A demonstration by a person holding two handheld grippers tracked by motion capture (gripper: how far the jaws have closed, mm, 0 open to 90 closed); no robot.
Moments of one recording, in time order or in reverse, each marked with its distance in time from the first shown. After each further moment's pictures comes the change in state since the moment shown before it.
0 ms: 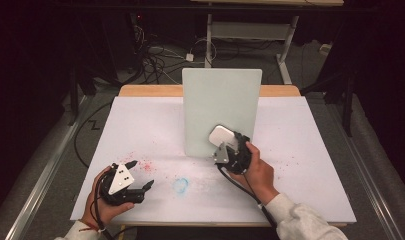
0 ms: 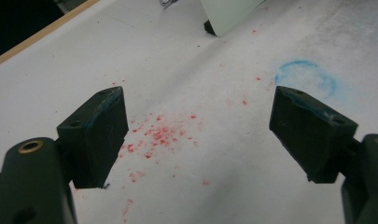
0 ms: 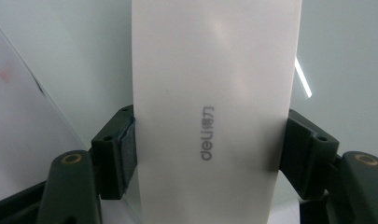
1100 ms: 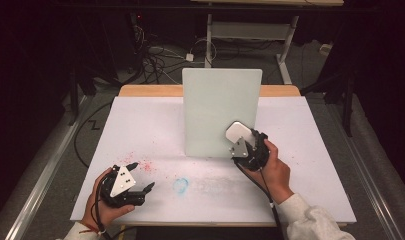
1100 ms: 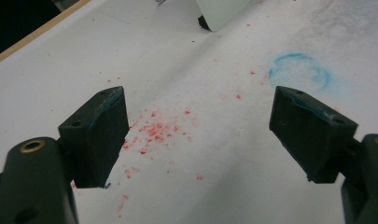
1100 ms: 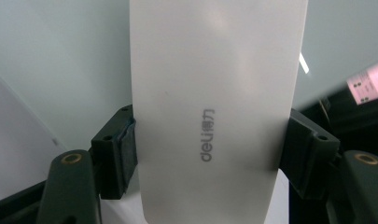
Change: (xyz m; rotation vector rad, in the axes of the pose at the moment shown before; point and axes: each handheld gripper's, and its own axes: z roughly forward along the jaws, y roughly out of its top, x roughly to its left) left arm -0.005 -0.001 -0.001 0.014 -0.001 0.021; right arm -0.035 -0.033 -0.004 0.057 -0.016 0.059
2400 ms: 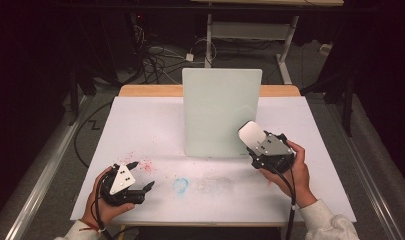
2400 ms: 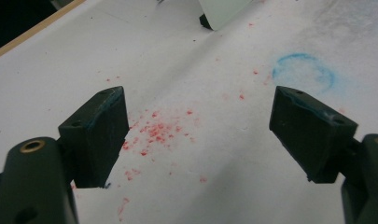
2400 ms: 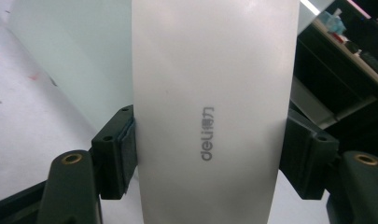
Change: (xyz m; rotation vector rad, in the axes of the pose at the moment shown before) left arm 0.004 -0.001 0.003 0.003 -0.013 -0.007; right arm -0.049 -0.034 -0.033 -0.187 0.246 0.242
